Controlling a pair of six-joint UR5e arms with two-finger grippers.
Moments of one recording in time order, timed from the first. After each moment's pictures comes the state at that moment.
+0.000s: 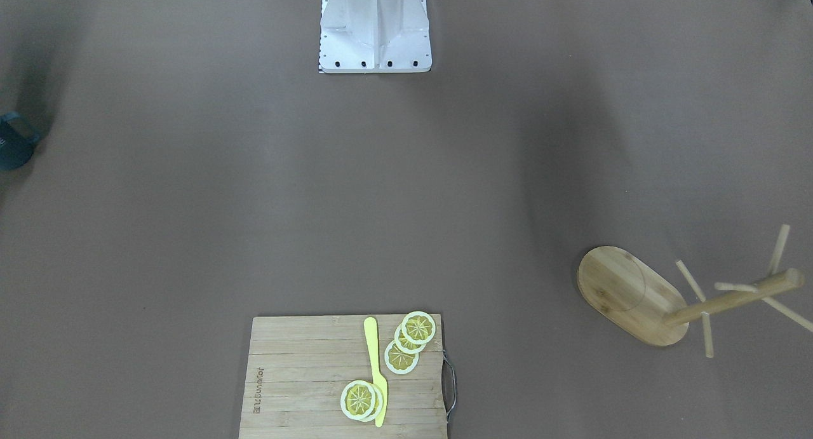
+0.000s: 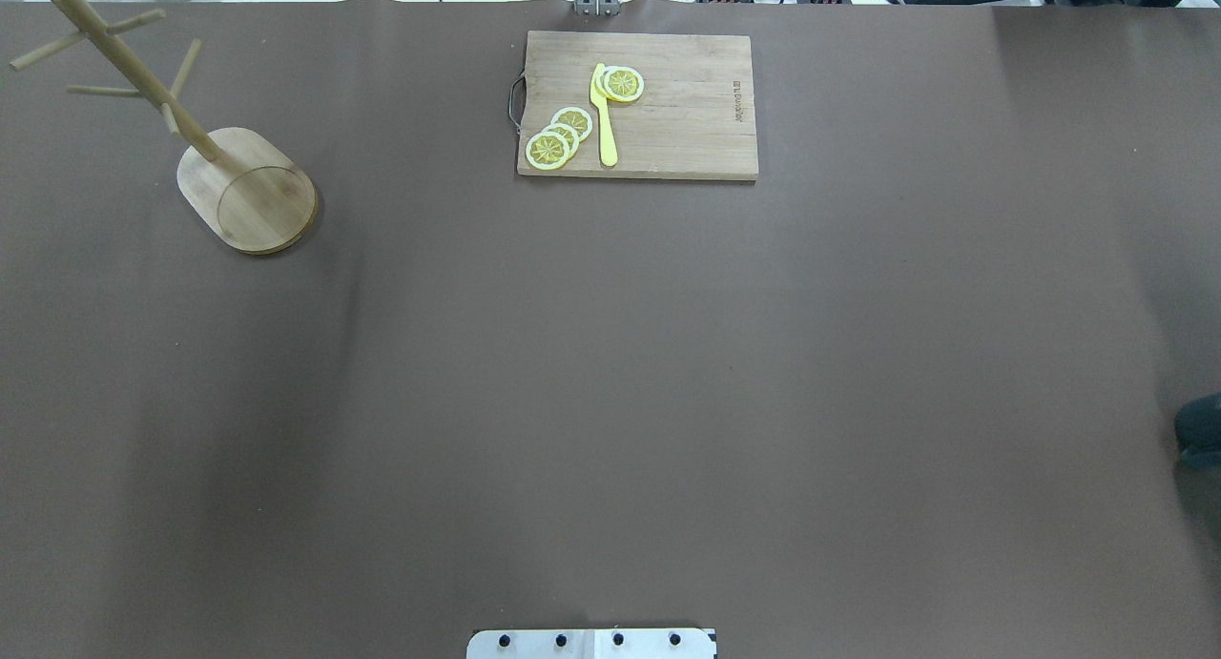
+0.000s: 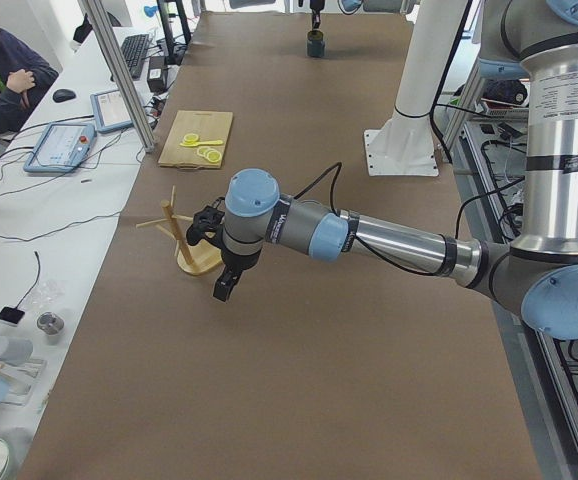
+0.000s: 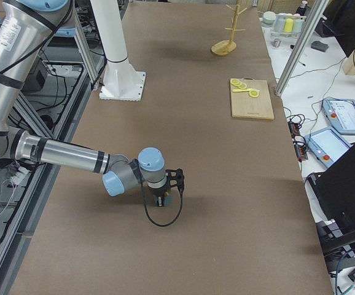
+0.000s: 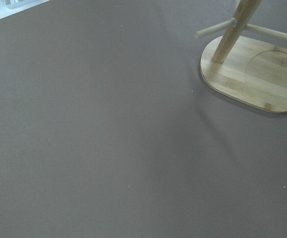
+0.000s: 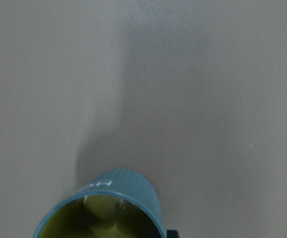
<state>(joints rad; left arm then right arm) -1.57 -1.52 -1.85 -1.70 -2.37 0.11 1.21 -2.01 1.74 -0.88 2.22 0.39</state>
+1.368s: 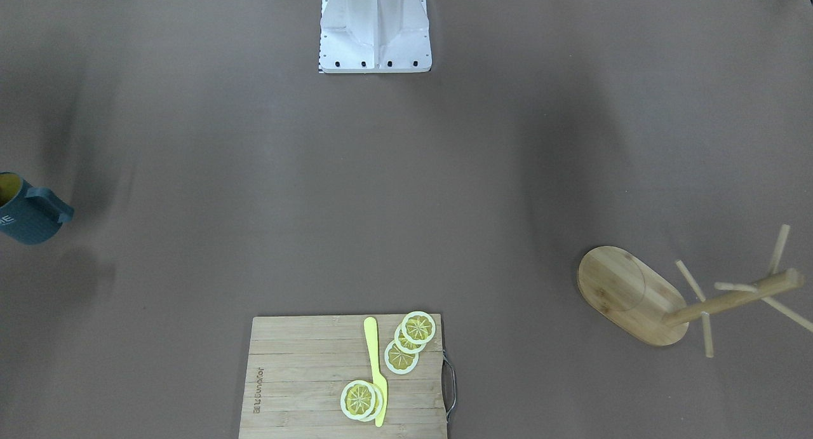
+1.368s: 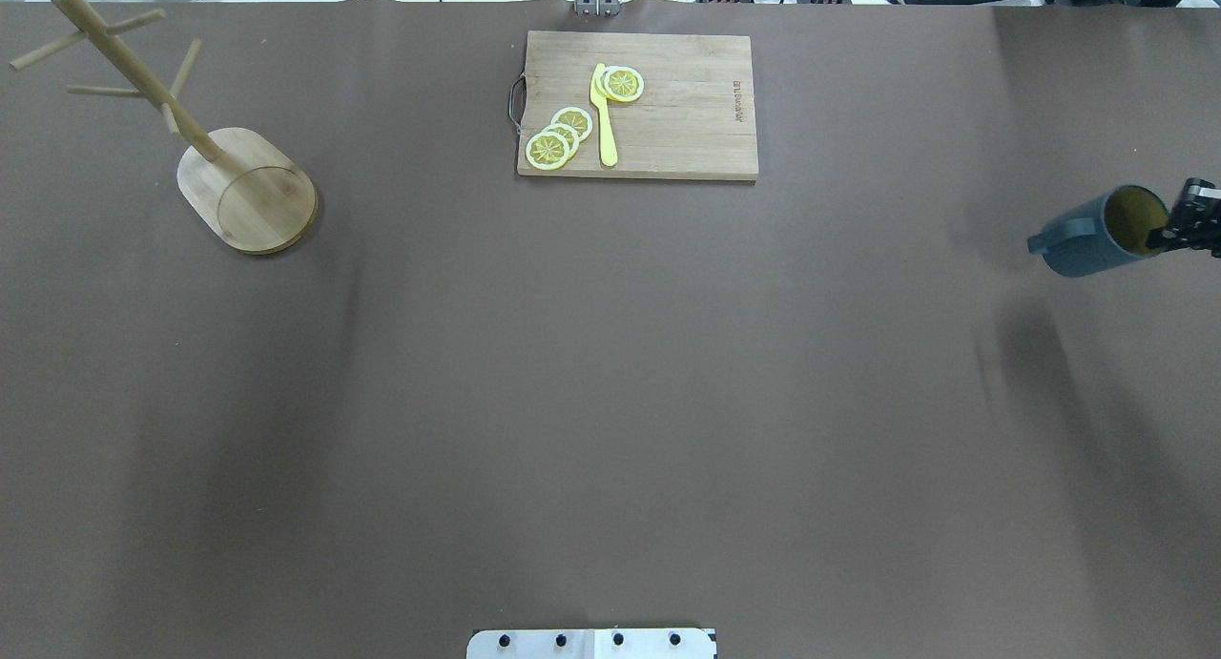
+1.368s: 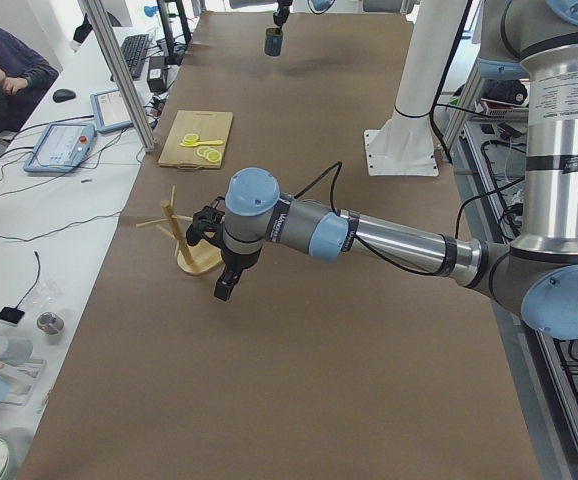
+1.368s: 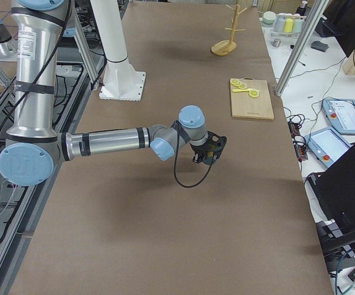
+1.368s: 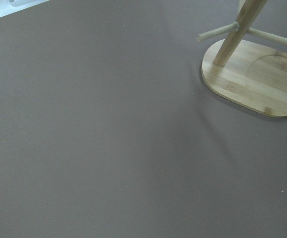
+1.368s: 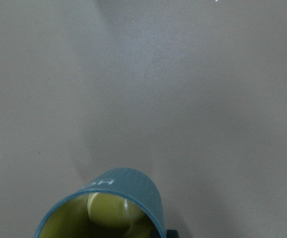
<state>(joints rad) -1.57 -1.52 -1.85 -1.70 -2.37 0.08 1.20 -1.67 1.83 -1.02 2.24 1.22</state>
